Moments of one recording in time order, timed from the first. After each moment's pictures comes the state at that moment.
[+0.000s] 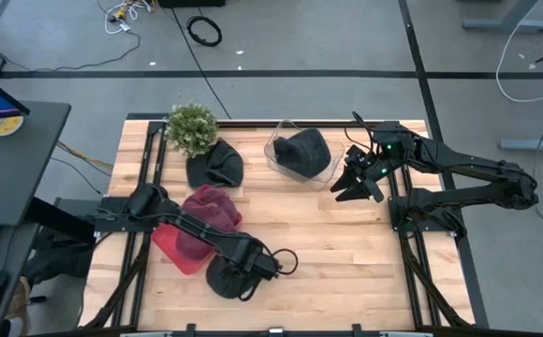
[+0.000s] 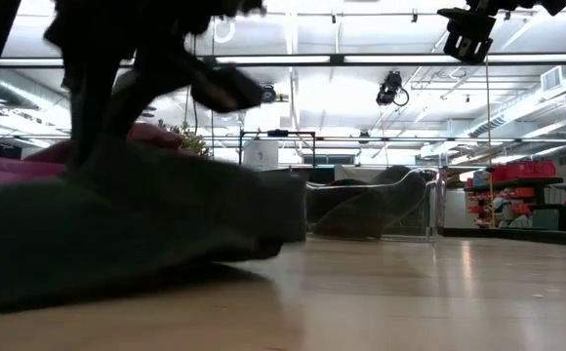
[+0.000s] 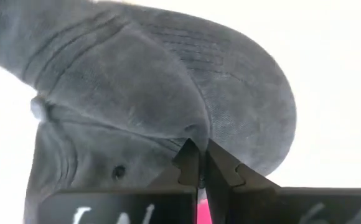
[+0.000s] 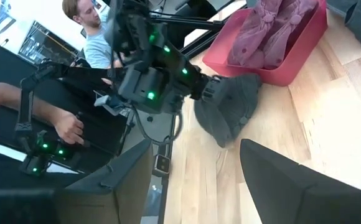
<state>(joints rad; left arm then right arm) -0.43 2.08 1.68 -1.19 0.17 0.26 -0.29 0.90 0.89 -0.46 -0.73 0.46</state>
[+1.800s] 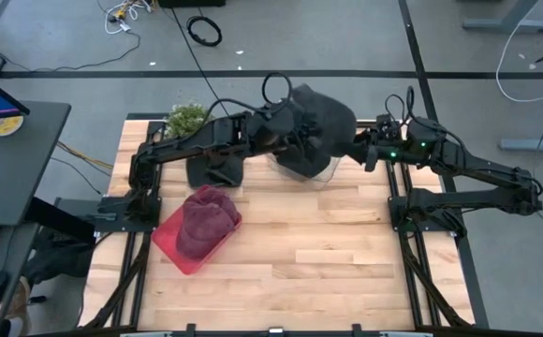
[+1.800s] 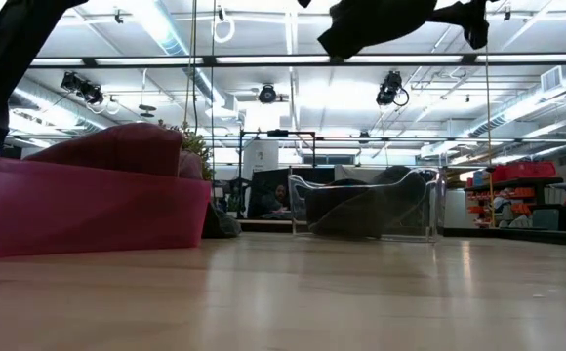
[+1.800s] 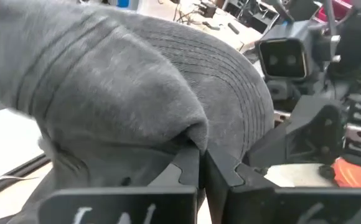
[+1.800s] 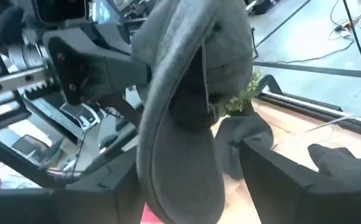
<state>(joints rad) 0.06 1.99 2.33 -0.70 -0.40 -0.54 -0.28 0.76 0.89 -0.25 -0.03 0.63</state>
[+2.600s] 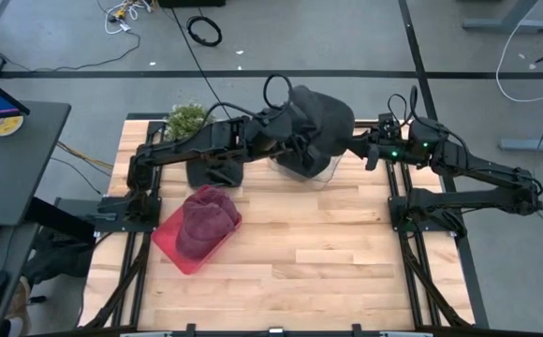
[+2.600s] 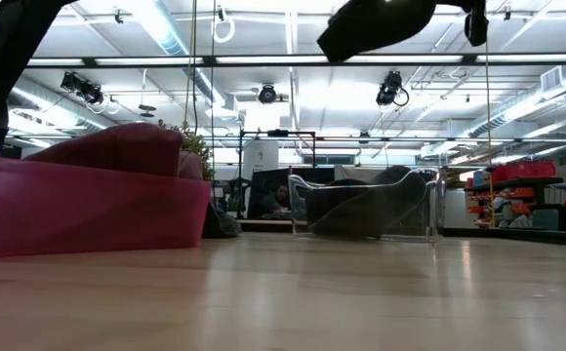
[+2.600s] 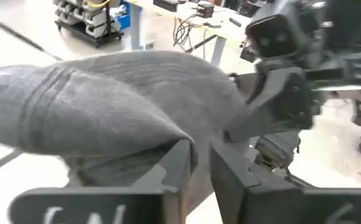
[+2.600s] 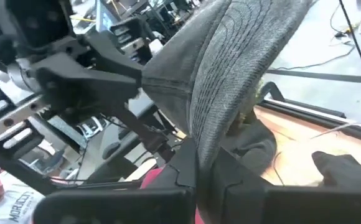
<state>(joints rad) 0.02 1.98 2.33 -0.70 -0.45 -0.34 -0.28 0.76 0.89 -0.23 -0.01 0.64</state>
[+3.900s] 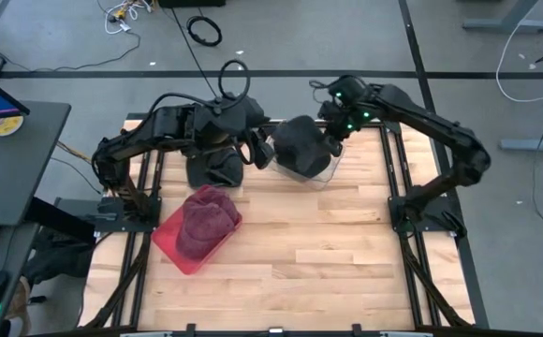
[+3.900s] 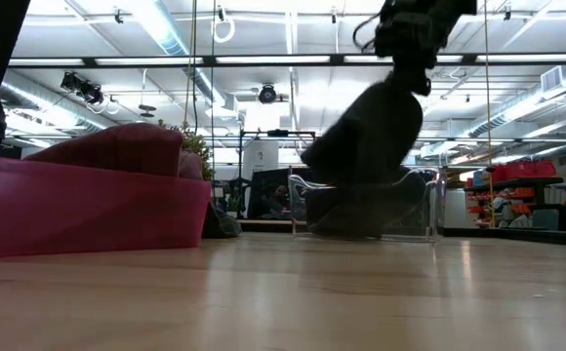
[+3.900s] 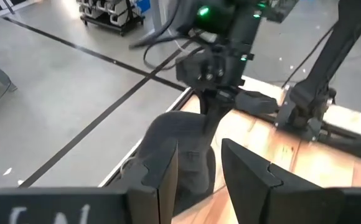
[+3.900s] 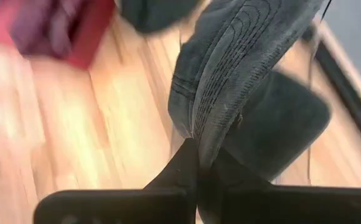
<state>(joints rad) 0.02 1.77 2.33 -1.08 -0.54 -0.24 -0.59 1.48 1.53 -1.09 -0.33 -0.09</state>
